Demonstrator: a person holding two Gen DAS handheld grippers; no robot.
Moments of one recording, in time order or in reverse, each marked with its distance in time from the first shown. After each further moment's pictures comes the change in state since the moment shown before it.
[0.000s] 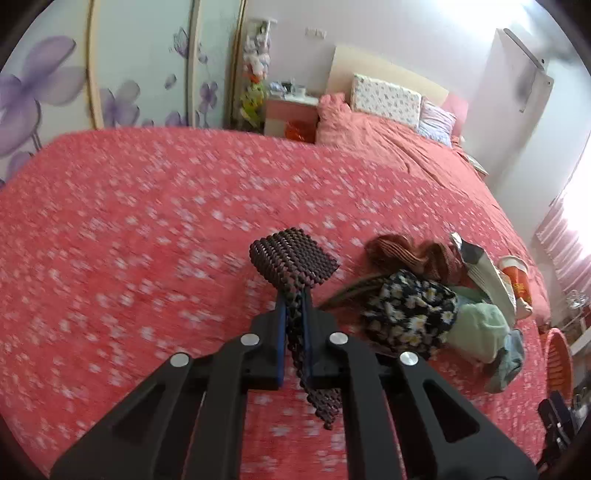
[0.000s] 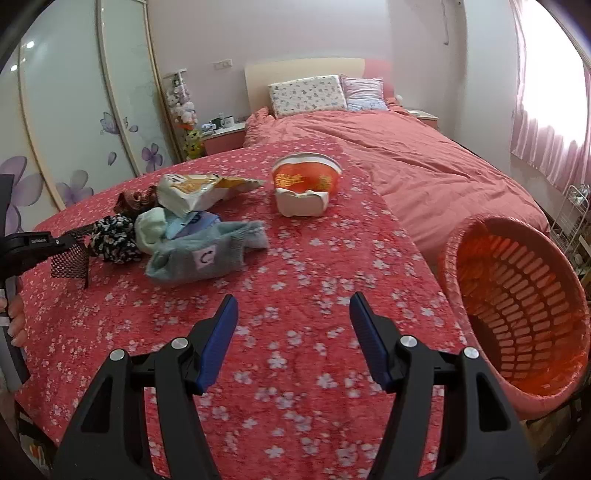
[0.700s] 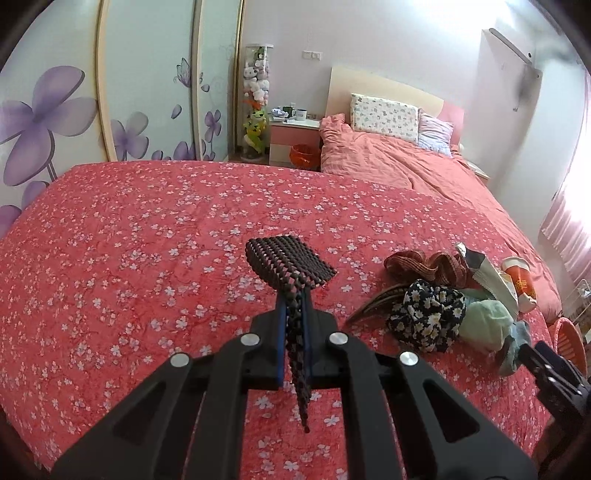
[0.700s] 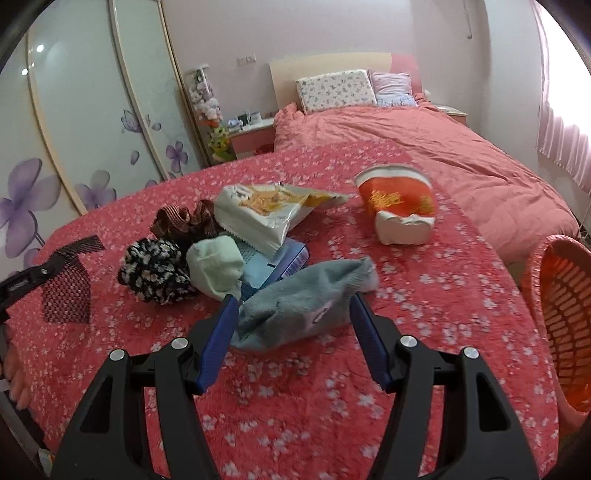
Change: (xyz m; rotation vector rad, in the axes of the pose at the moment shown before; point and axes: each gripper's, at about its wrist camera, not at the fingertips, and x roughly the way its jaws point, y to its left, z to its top) left arm -0.031 0.022 0.006 0.053 -0.076 0.019; right arm 0.050 0.071 0.032 -0.001 0.032 0.091
